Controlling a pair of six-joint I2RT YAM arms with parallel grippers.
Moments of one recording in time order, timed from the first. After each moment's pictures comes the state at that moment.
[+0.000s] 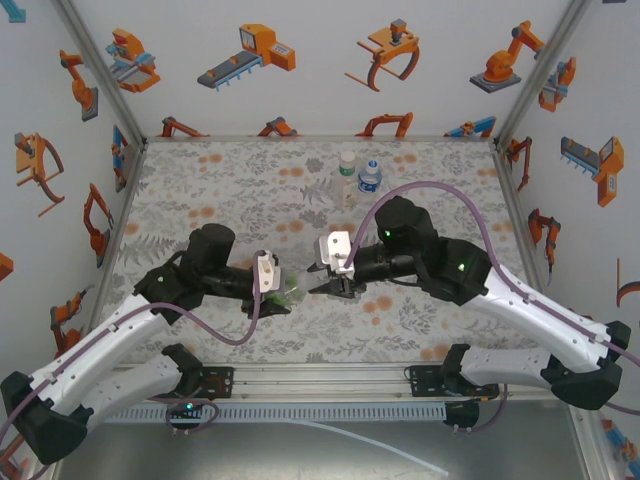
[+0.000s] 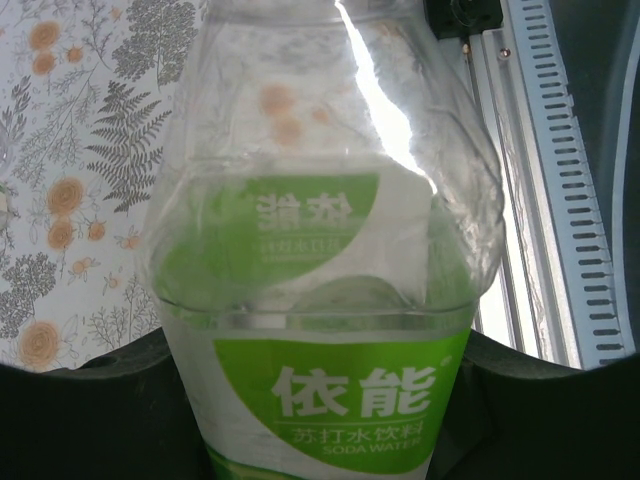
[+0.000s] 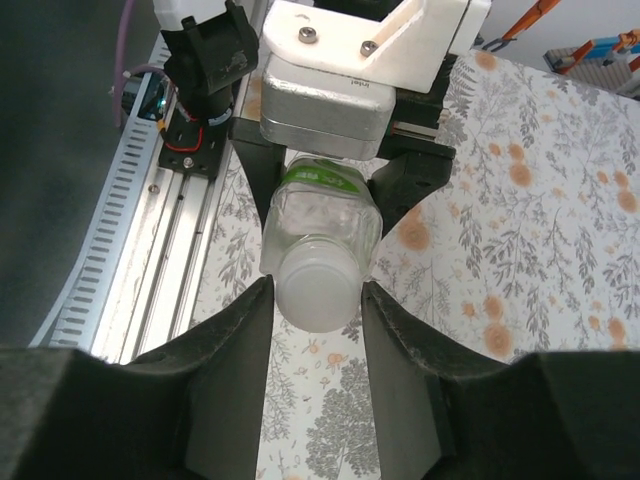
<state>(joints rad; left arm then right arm) -0.75 0.87 0.80 -0.56 0.73 0.64 1.04 1.11 1.27 -0.56 -0.57 -0.51</state>
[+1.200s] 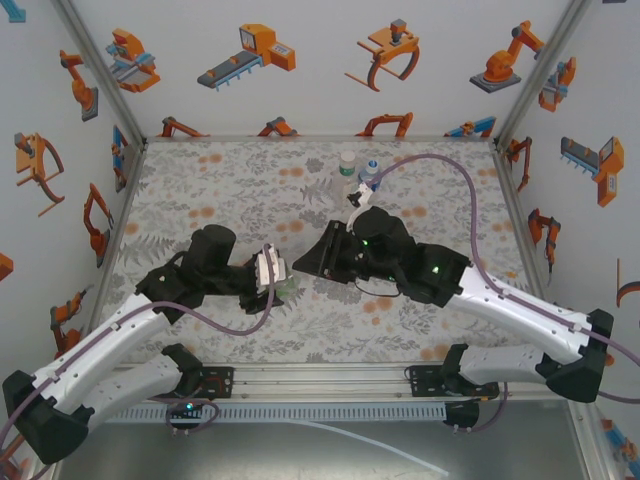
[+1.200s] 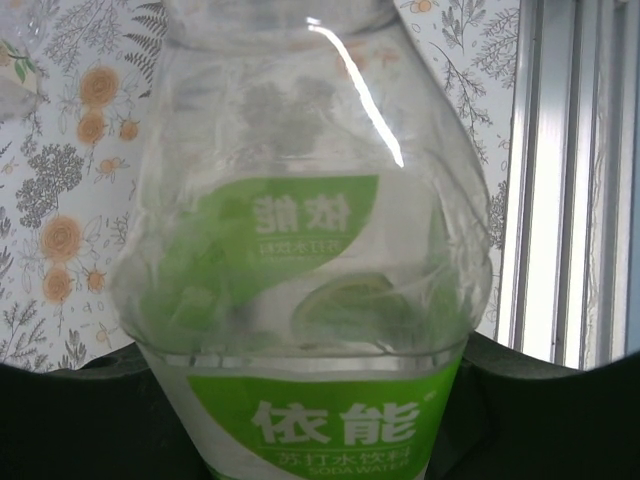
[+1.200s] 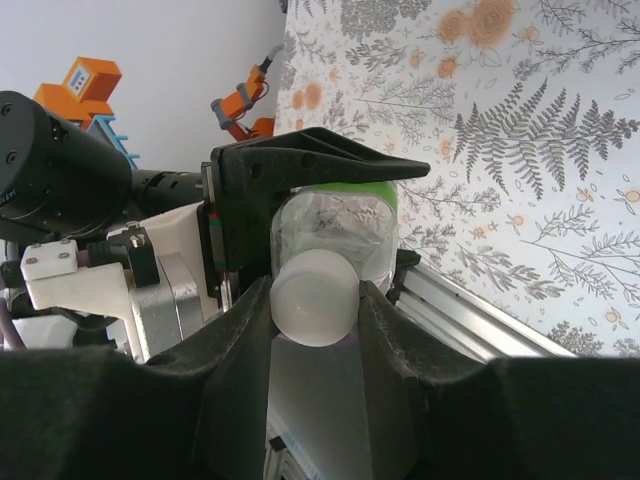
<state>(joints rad) -0.74 0.88 0.78 -0.57 0.54 0.59 1.07 1.16 1.19 -0.49 -0.01 1.11</state>
